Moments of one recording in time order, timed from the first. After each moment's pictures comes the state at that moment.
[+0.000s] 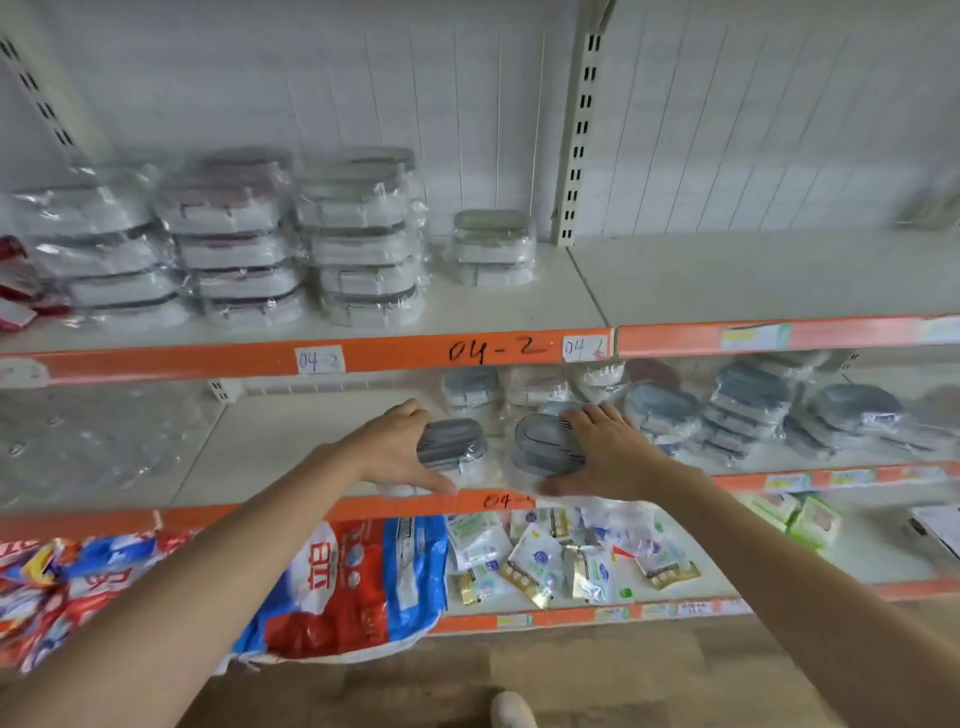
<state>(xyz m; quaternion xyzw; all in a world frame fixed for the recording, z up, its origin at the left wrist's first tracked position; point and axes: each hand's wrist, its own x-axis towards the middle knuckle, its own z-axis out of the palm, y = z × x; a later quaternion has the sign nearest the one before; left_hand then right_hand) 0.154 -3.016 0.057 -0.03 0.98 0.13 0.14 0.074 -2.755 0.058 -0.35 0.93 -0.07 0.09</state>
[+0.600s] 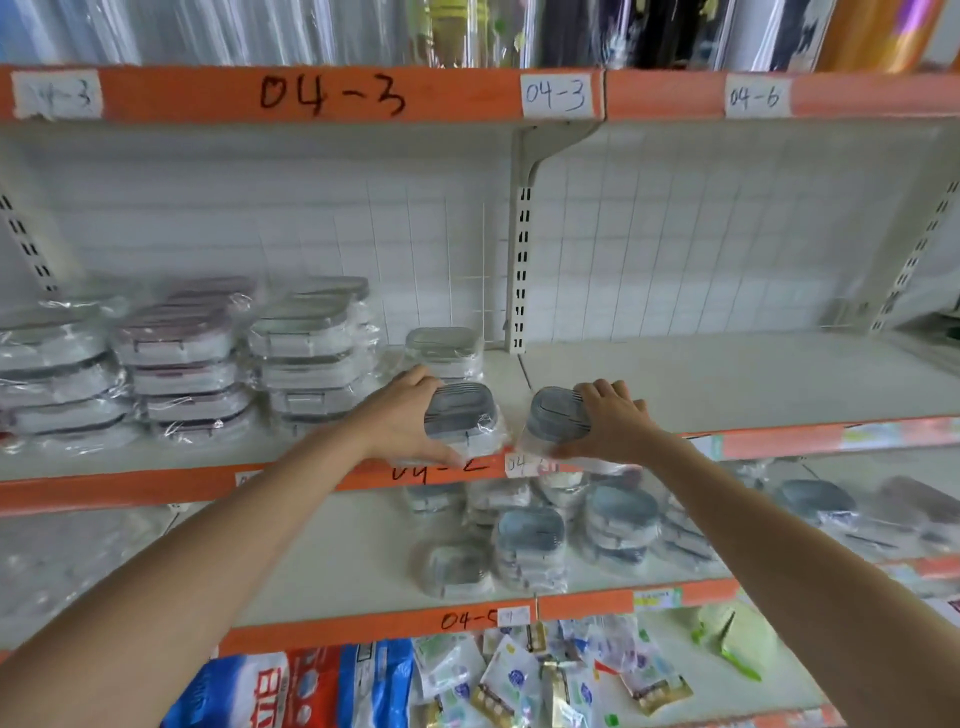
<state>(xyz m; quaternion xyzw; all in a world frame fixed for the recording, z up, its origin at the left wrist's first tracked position) 0.060 -2.970 0.186 0.02 0.99 0.11 -0.04 -0.047 -2.720 0.160 -0.25 0.96 -0.09 0.00</state>
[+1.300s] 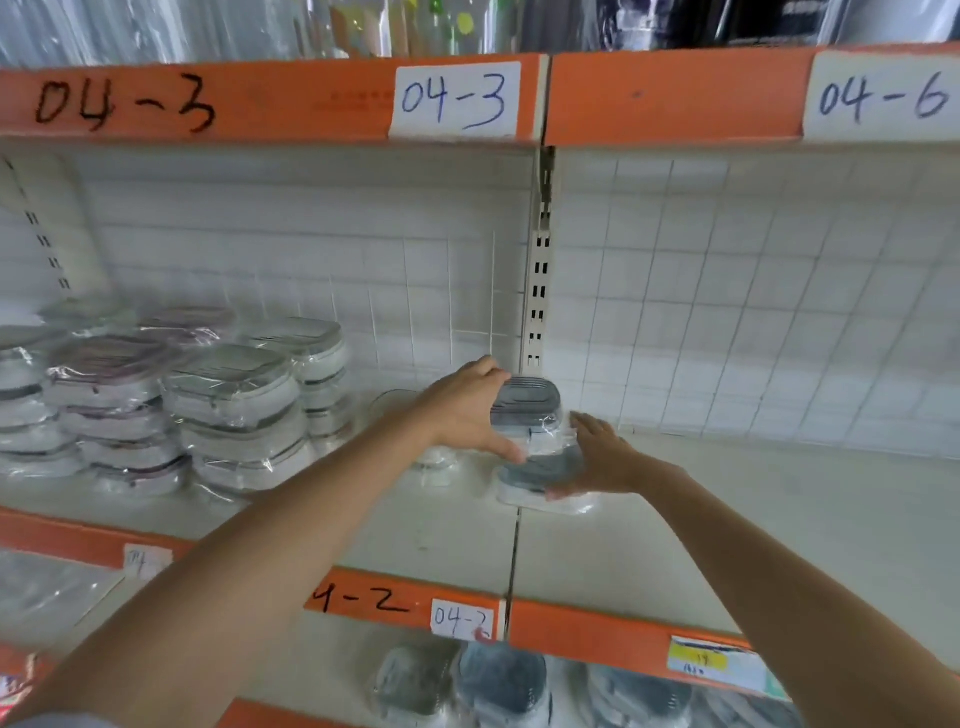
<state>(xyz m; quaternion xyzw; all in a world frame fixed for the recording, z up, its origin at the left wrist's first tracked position) -0.145 -2.913 0.216 -0.06 0.99 0.08 -0.07 -0.281 -2.751 0.139 -0.41 0.90 -0.08 0.10</state>
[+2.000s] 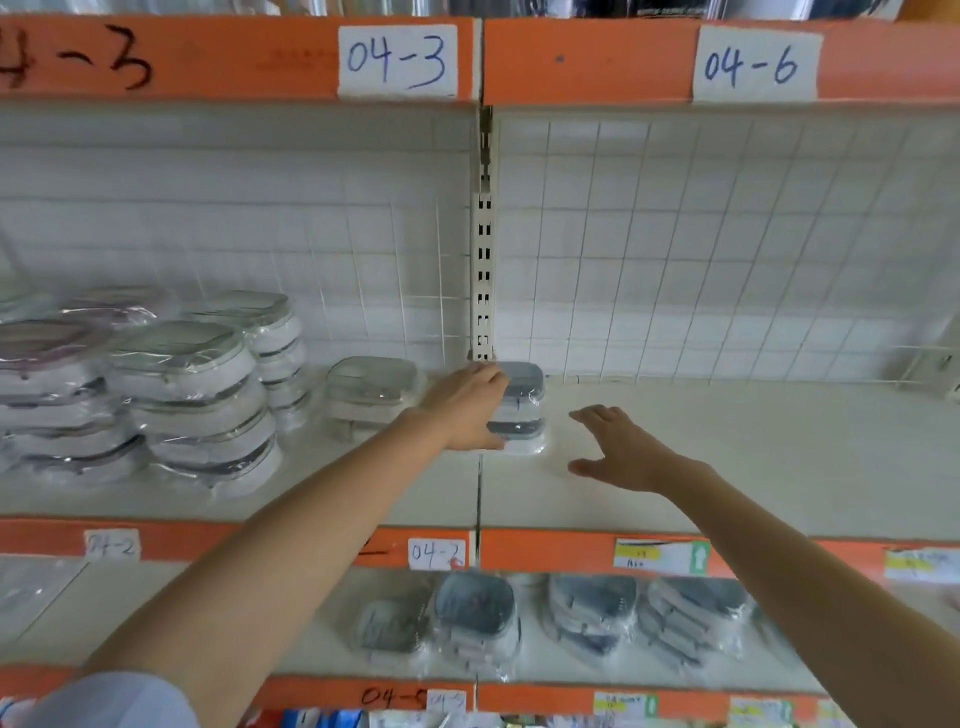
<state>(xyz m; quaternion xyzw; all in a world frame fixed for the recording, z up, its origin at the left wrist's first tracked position) -0.150 -2.868 0.179 0.04 1.00 -0.05 -0.06 -0.226 -2.660 0.145 -0.39 0.92 -0.09 0.04</state>
